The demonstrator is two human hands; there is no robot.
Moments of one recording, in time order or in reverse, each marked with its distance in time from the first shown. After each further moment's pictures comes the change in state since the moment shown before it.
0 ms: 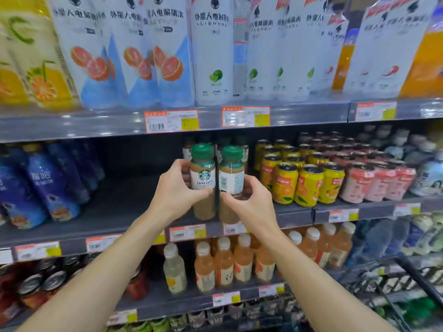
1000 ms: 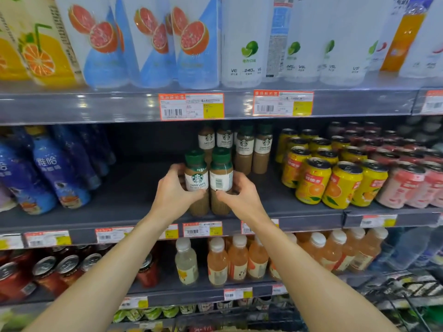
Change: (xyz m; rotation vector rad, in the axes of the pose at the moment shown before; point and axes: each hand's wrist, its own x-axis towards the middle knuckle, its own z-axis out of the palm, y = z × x) left_hand 0.028 -0.082 -0.005 -0.001 0.053 -0.151; right_hand 0.052 0.047 0.077 0.163 -0.245 0.171
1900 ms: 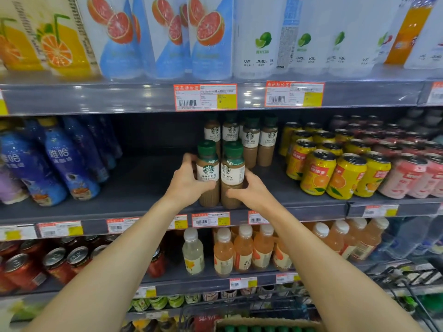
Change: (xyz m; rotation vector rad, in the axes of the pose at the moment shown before) left_hand 0.008 -0.001 -0.003 0.025 -0.141 -0.044; right_hand 0.004 0.000 -0.006 -0.138 -0.125 0.077
